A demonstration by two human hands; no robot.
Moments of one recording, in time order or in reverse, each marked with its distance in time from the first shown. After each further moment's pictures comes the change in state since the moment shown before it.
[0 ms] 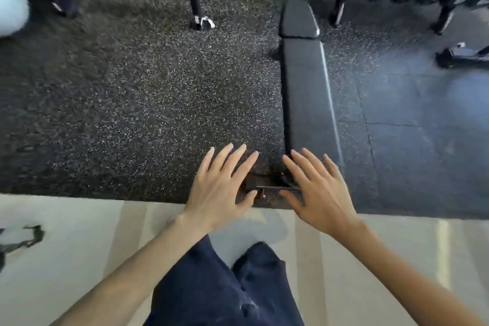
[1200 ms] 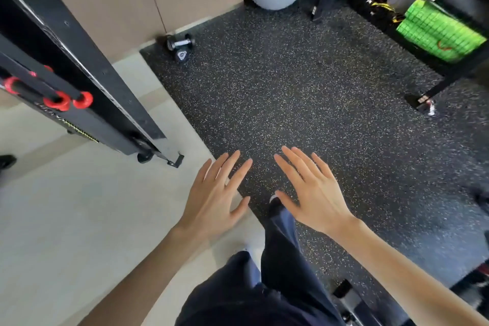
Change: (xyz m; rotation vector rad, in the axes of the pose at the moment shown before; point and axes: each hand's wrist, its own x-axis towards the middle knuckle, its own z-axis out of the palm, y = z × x) left_hand -0.285 -0.432 -0.072 -0.072 0.198 -0.900; right_hand 0.325 -0.524 0.050 0.080 -0.052 -0.991
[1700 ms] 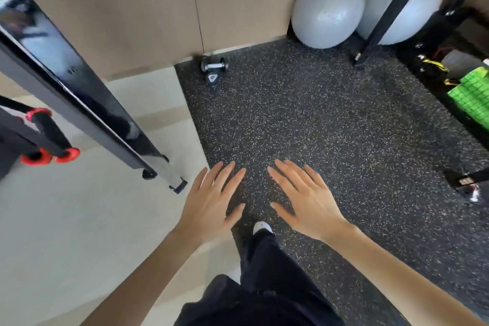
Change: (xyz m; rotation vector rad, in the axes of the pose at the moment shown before) left_hand 0.179 -0.061 -0.011 0.090 0.009 -0.250; right_hand 0.213 0.115 -0.008 -0.020 -0.138 -0.277
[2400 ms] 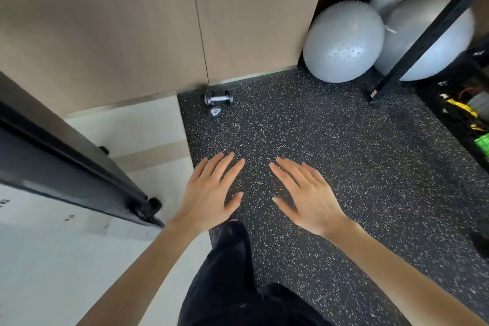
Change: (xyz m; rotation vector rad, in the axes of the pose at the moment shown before) left_hand 0.286 -0.104 -0.049 0.010 0.110 -0.044; right_hand 0.262 0.164 -0.044 0.021 0.054 -0.085
